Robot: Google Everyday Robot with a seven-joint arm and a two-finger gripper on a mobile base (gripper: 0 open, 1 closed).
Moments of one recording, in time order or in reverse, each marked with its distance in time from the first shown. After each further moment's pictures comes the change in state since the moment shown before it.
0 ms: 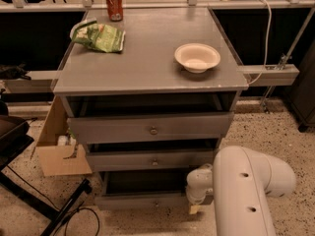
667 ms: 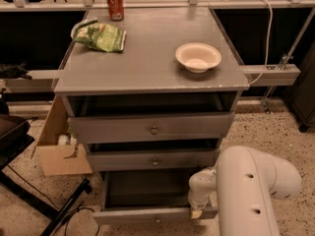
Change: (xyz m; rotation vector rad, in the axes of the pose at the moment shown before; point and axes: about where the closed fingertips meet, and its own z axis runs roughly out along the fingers) arm 0.005 0.016 -0.006 -0.025 0.002 0.006
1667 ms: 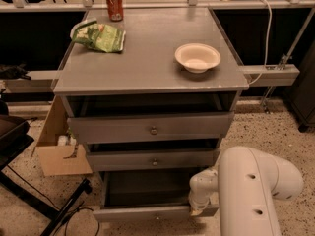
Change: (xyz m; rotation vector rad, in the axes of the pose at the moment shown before) arm 0.000 0.013 0.002 -0.019 -0.006 0.004
